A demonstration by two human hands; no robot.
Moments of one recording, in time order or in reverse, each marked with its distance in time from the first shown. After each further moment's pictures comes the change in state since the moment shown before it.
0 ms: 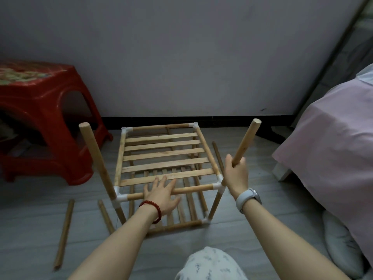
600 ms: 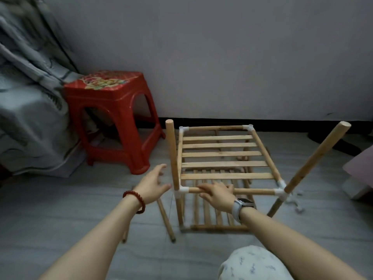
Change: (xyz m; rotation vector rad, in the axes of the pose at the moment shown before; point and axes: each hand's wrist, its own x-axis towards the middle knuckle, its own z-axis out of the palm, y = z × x) left_hand -0.085 -0.143 -0.079 -0.532 0.156 -0.168; right_hand -0.088 -0.014 0.137 -0.860 -0.894 -0.529
